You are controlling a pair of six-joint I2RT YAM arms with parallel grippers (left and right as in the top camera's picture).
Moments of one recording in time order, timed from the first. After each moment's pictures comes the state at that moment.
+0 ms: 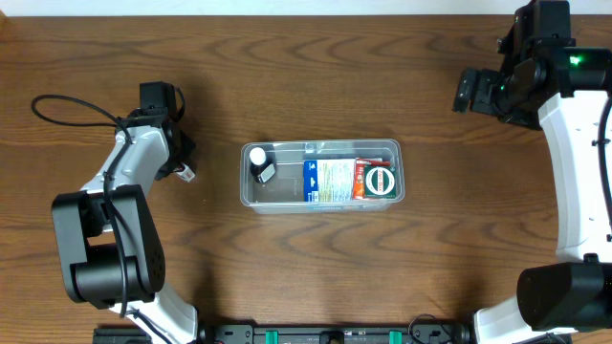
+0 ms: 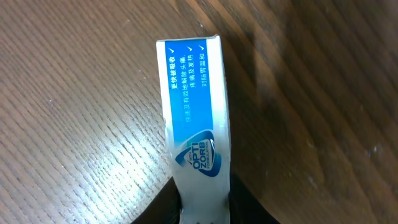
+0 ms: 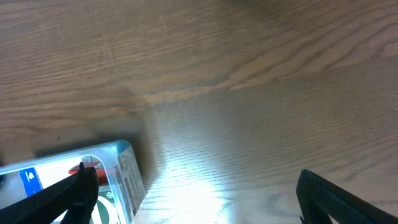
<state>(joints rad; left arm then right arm) 0.11 1.84 1.15 -0.61 -0.25 -0.69 -0.01 1.71 1.78 -1.27 0.02 0.26</state>
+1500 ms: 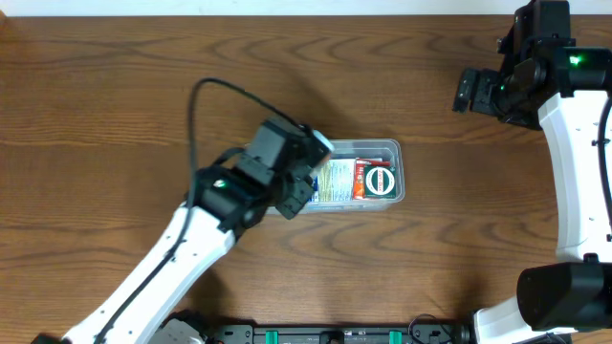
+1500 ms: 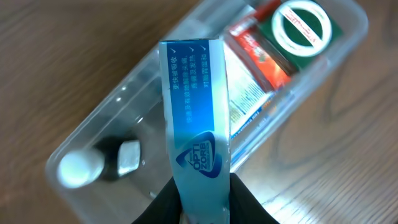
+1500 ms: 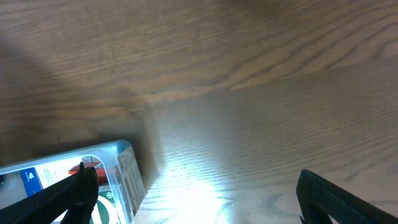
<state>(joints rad) -0.61 1.32 1.15 -0.85 0.06 0.19 -0.01 1.71 1.78 -1.27 0.01 0.26</state>
